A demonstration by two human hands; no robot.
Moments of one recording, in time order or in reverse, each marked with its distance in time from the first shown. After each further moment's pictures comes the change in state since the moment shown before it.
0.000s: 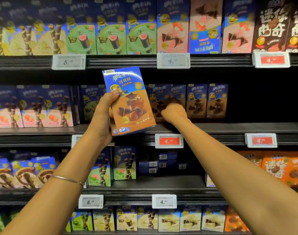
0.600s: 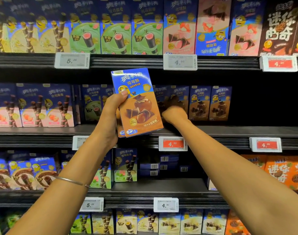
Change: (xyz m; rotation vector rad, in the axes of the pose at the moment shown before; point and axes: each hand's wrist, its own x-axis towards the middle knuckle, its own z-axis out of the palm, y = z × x) left_hand 0.003 -0.004 0.004 -0.005 0.004 -0.027; right_hand 0.019 -0.009 0.007 0.004 -0.038 0.069
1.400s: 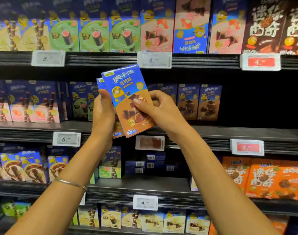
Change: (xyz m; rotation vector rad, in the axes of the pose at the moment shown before) left_hand -0.012 -0.023 0.068 0.242 0.278 0.243; right_hand -0.116 0.016 -0.077 0.963 -0.245 -0.411
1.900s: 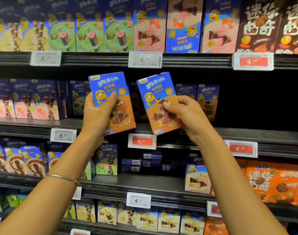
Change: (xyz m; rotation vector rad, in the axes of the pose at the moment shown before) left_hand 0.010 -0.014 -0.001 0.085 0.154 -0.019; right_hand -0.006 0.025 -0.080 0.158 0.125 0.095
